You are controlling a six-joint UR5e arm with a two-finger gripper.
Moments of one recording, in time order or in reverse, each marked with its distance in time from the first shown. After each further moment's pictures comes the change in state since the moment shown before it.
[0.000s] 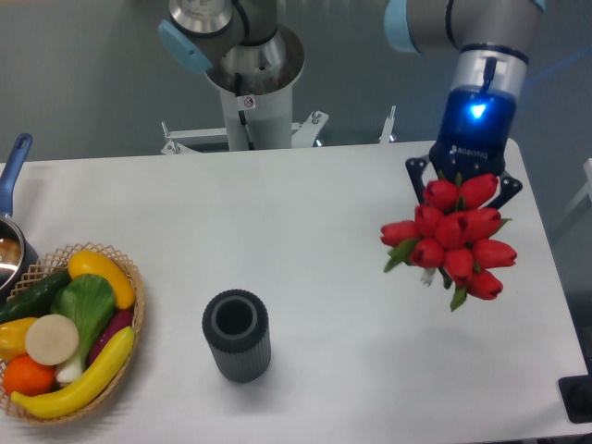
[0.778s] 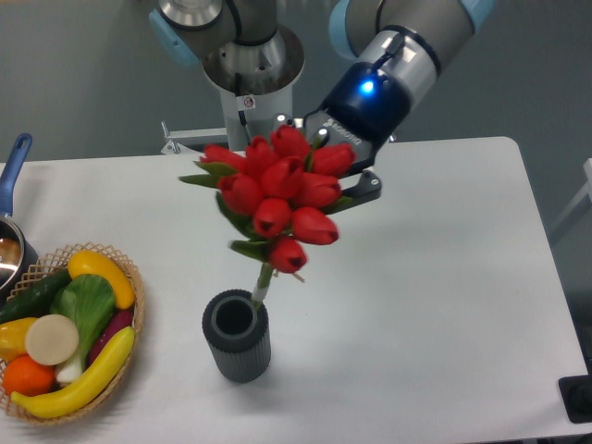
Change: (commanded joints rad) arm -0.104 0.008 0.124 0.006 -0.684 -0.279
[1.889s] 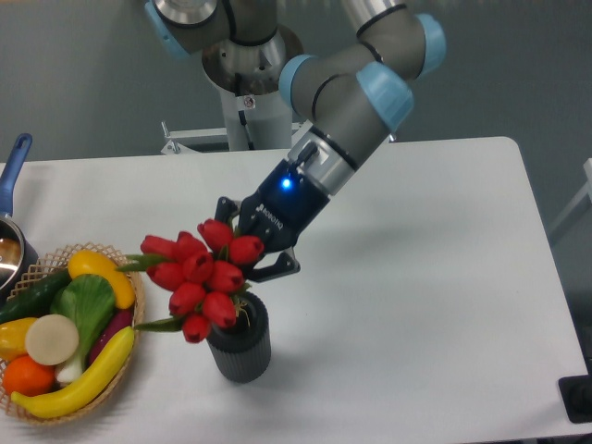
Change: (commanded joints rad) arm -0.173 -0.006 -0.140 0.005 0.071 0.267
